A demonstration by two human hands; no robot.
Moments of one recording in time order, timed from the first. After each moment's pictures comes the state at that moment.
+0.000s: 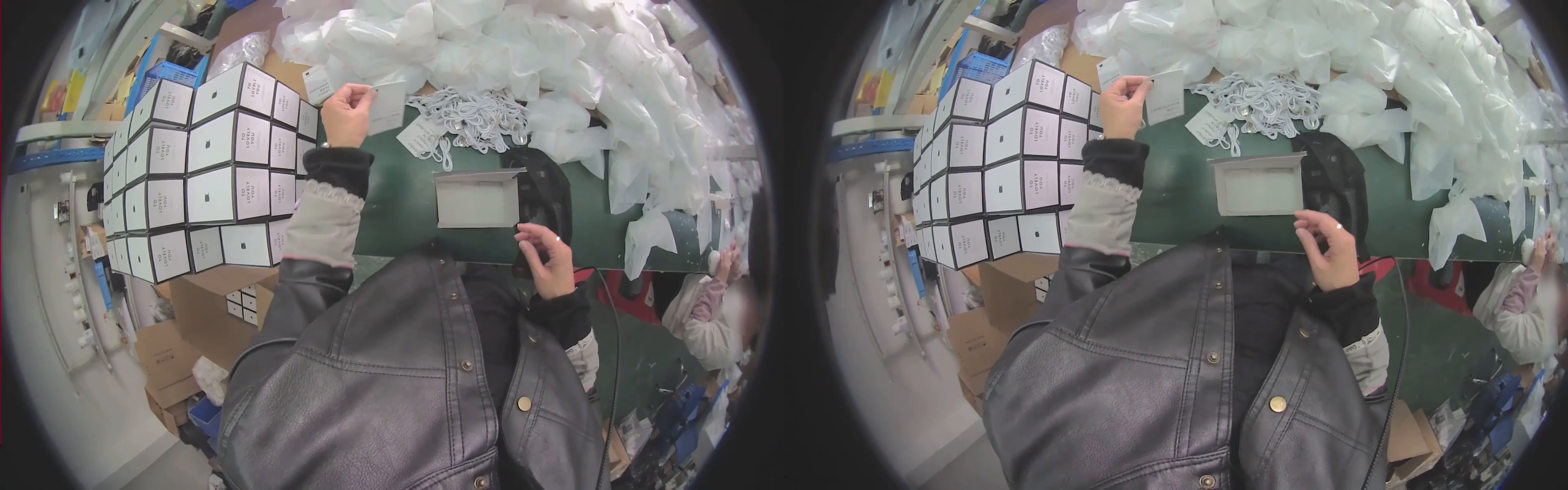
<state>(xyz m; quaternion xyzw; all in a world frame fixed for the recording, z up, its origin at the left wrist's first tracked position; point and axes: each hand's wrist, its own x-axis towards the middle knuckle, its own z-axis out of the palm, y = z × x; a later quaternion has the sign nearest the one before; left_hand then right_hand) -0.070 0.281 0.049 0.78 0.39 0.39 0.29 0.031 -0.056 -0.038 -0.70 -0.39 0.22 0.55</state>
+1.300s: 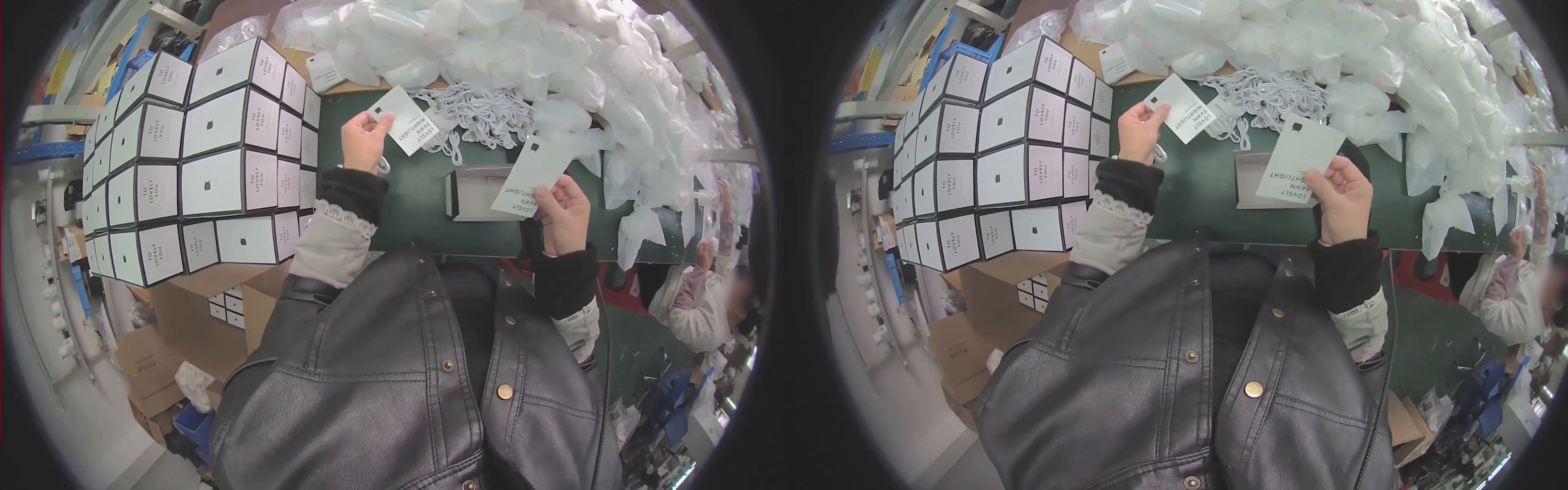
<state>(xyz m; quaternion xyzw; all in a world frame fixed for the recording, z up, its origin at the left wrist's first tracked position) -0.109 0.273 0.013 0.63 0.42 0.34 0.56 0.024 0.009 -0.005 -0.55 -0.16 0.28 0.77</state>
